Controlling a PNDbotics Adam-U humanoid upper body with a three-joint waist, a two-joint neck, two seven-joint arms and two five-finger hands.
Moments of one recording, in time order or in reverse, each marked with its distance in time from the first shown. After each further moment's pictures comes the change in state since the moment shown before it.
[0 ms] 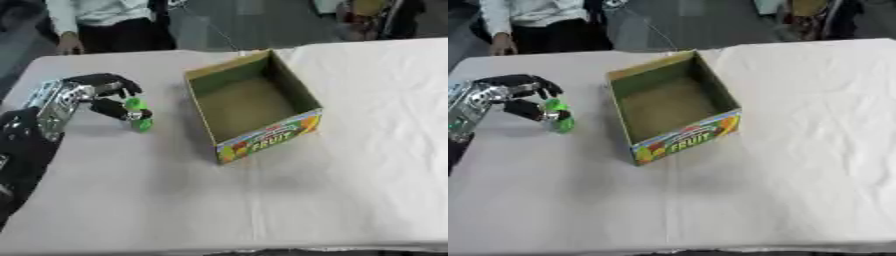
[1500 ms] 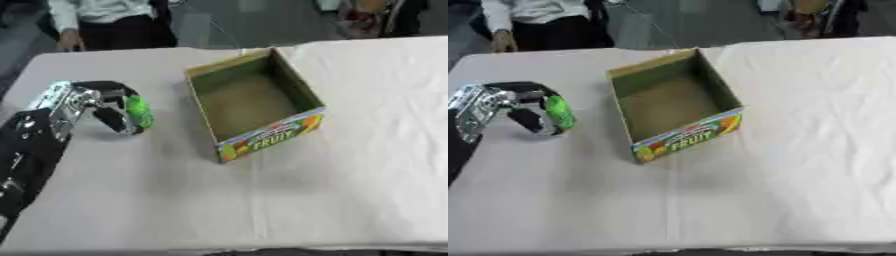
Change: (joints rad) left arm -0.012 -0.028 0.023 0.083 -0.082 -0.001 0.005; right arm -0.015 0.010 0.001 0.000 -0.002 0.000 0.000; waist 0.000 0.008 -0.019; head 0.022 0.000
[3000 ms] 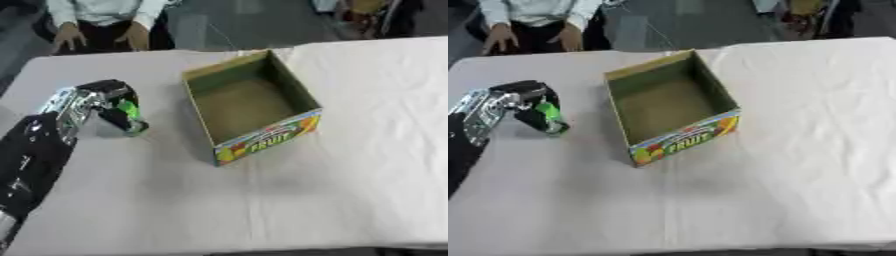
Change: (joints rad) left arm -0.014 -0.016 0.011 0.039 0.009 0.035 0.128; right arm -0.012 0.008 0.005 0.000 -0.006 0.001 -0.001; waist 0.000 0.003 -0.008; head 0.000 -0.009
